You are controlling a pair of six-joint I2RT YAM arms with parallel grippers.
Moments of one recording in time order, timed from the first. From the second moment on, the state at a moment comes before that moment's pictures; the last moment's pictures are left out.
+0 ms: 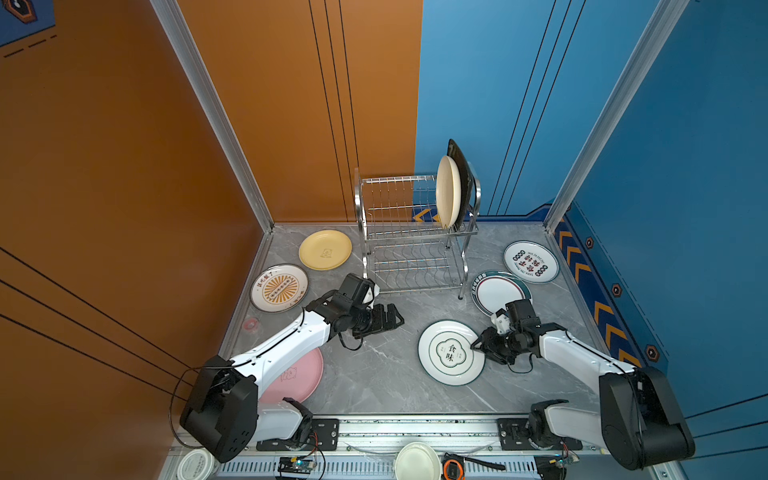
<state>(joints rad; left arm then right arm) -0.53 1.31 0.86 -0.50 0.40 -0.70 0.16 1.28 0.50 -0.47 -0.50 0.58</state>
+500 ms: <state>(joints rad) -0.53 1.31 0.86 -0.50 0.40 -0.71 0.18 1.33 0.50 -0.36 -0.62 0.53</state>
